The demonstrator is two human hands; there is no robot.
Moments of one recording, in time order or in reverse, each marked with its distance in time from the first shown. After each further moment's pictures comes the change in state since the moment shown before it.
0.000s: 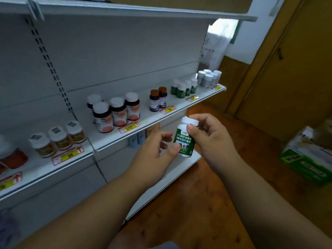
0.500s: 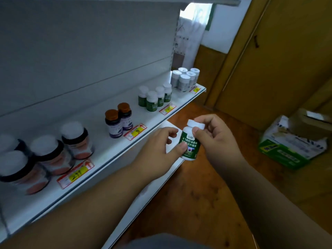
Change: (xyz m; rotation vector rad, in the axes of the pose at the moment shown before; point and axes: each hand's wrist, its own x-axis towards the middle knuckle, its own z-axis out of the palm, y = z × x) left_hand 0.221 -0.030 0.086 0.017 -0.207 0.093; right_hand 0.154 0.055 -0.092 -0.090 0.169 0.072
